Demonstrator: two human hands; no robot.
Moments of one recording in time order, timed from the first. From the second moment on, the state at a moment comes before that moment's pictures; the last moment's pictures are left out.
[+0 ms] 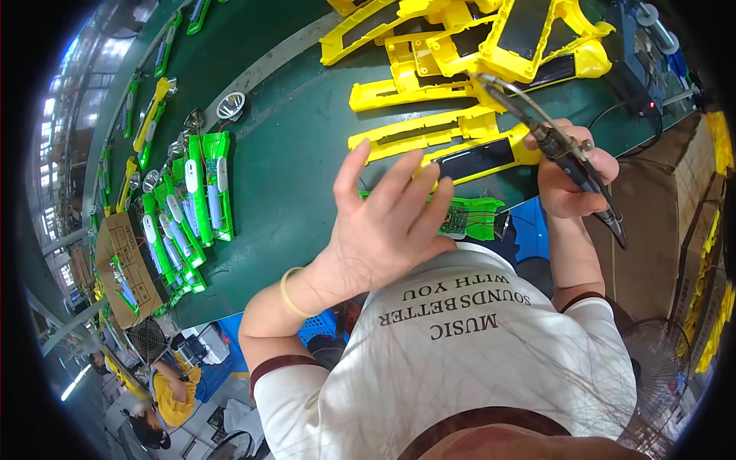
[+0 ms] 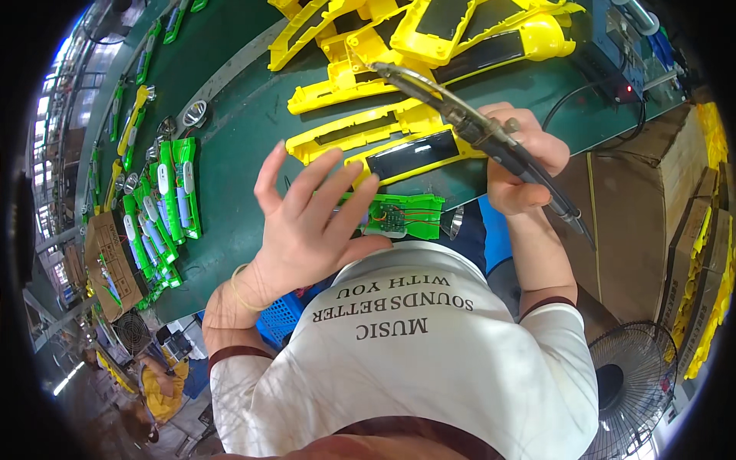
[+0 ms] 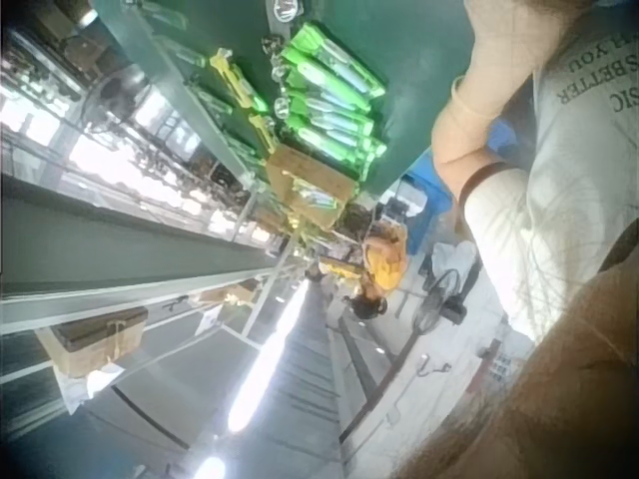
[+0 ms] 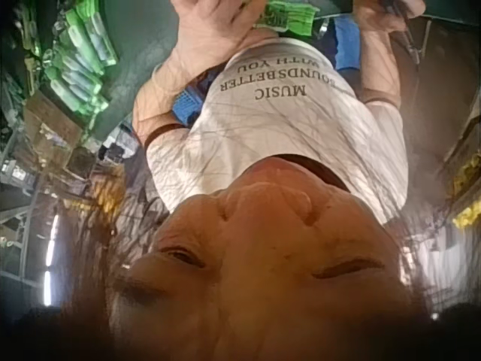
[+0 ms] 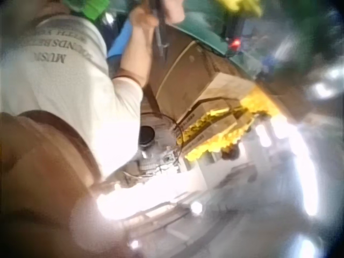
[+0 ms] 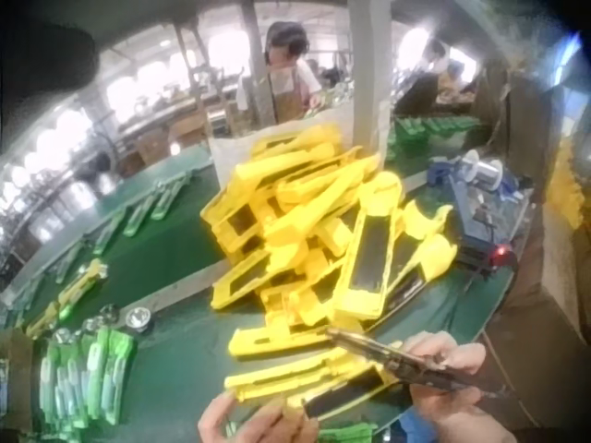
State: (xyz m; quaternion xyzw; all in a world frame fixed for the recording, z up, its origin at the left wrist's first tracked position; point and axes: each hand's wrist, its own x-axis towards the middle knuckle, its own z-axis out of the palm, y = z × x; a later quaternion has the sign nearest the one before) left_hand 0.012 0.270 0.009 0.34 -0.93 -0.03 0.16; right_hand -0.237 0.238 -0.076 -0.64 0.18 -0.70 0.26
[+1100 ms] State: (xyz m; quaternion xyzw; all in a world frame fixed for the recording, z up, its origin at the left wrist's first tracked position) left_hand 0.074 0.277 -0.032 0.48 -0.81 -0.23 0.24; right_hand -0.226 0.276 -0.076 -0.52 0.33 -0.64 0.45
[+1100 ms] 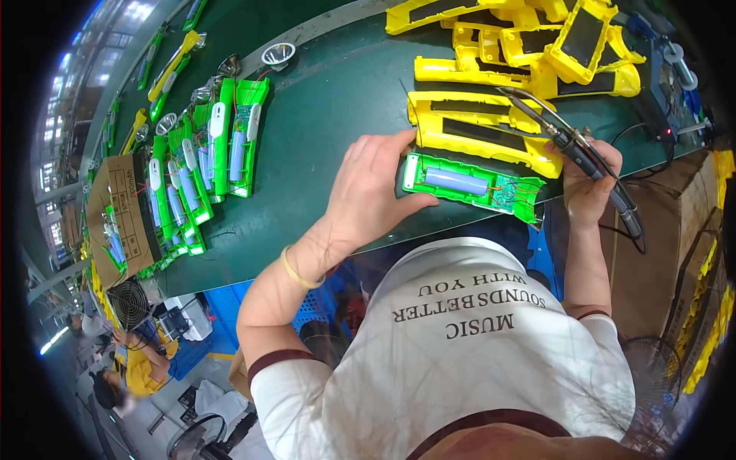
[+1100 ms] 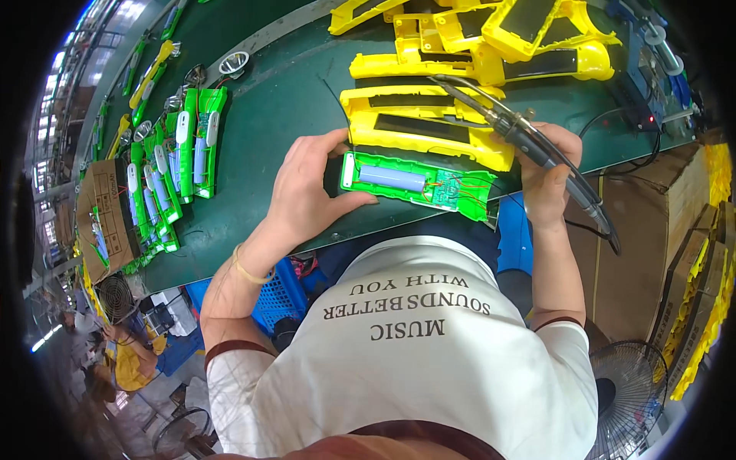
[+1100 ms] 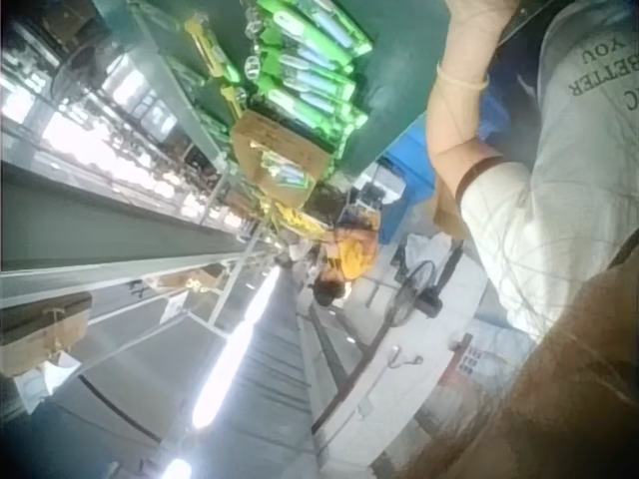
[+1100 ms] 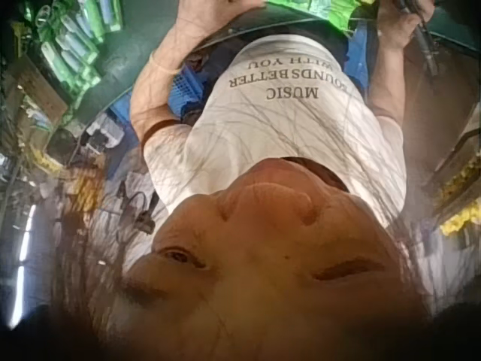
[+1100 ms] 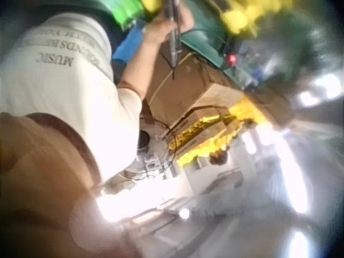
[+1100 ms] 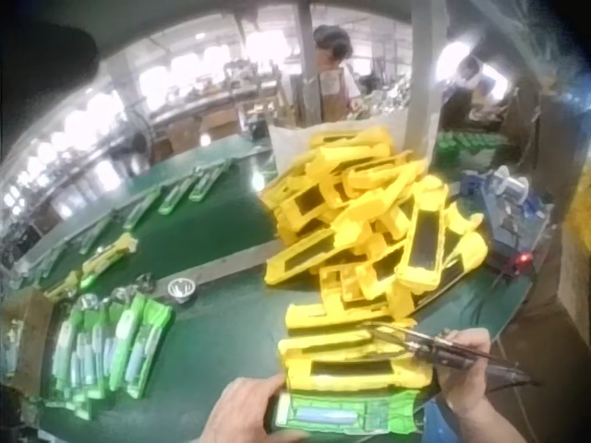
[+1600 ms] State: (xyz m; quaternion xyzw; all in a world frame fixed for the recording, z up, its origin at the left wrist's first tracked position) left_hand 0.127 0.300 -0.030 0.44 -0.86 -0.05 0.24; right_hand -0.168 0.258 -0.052 -0.60 0.32 -0.52 0.52
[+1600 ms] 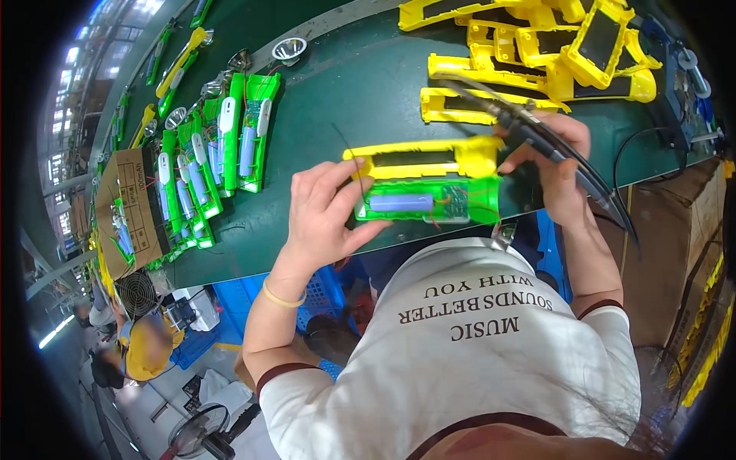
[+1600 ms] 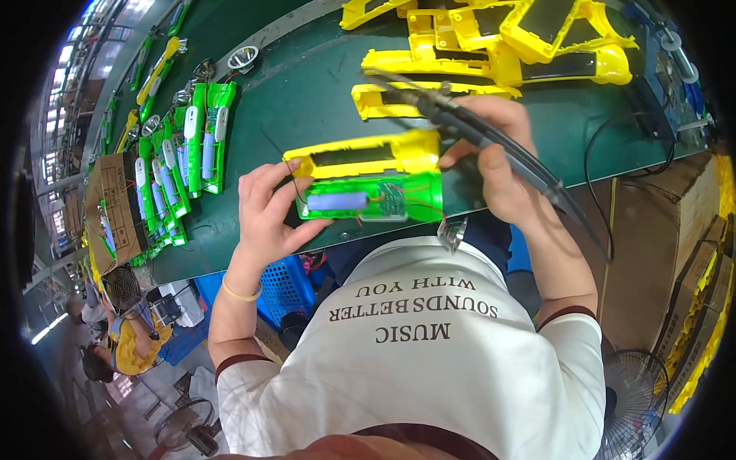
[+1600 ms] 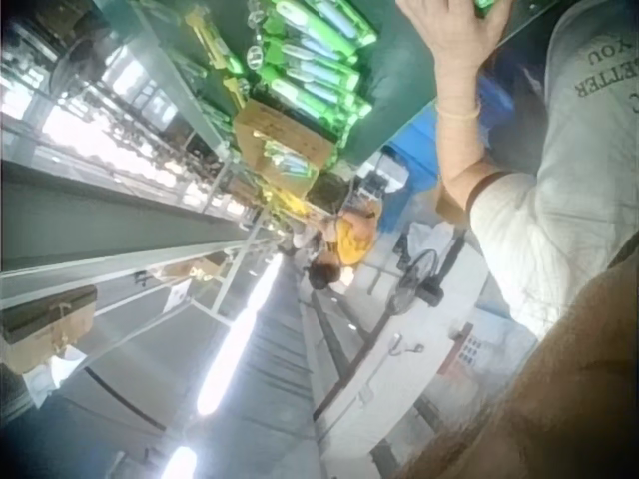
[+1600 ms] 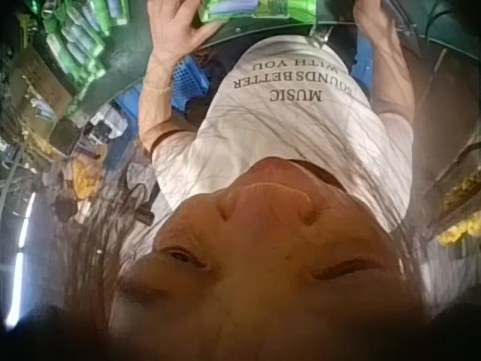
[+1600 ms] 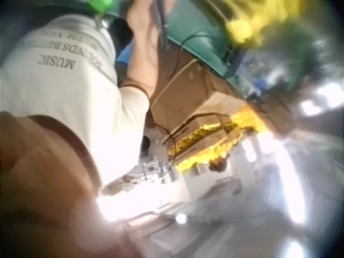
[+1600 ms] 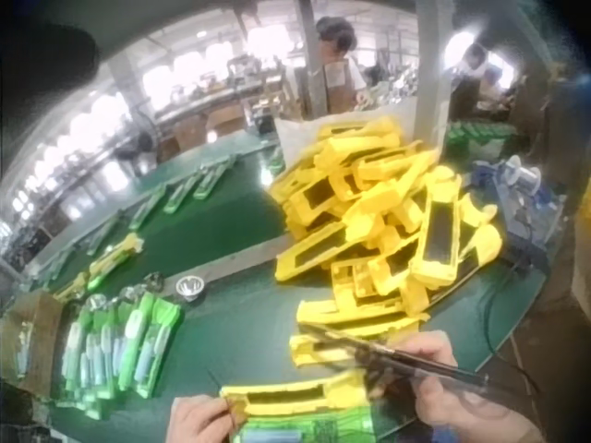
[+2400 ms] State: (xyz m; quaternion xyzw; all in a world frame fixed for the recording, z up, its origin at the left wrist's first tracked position) left_hand 0.146 0.297 -0.011 0.52 -0.82 -0.13 0.22; right_hand -0.152 0.275 -0.059 -0.45 0.28 -0.64 0.56
